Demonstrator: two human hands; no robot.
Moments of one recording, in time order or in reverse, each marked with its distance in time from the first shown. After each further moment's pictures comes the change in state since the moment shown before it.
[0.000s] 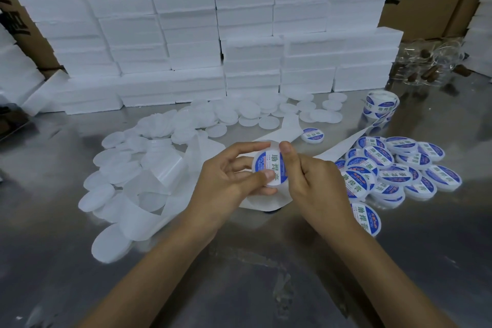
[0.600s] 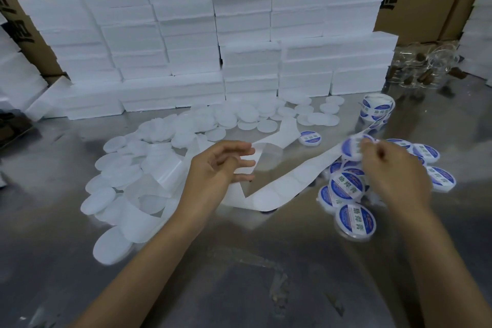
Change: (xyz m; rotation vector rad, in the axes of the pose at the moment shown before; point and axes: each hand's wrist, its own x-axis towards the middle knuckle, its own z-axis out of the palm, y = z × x) left_hand 0.015 -0.005 -0.014 0.144 0.162 0.055; right_hand 0.027 0.071 -0.075 -0.316 0.109 0.441
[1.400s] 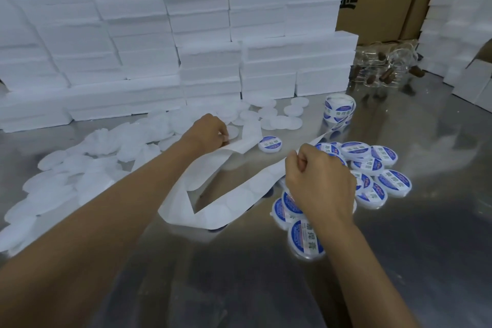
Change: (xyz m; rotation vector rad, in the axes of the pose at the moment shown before) left_hand 0.200 -0.059 0.055 1.180 -0.292 0.166; right_hand -0.005 -0.019 0.022 -0.075 0.055 -0.169
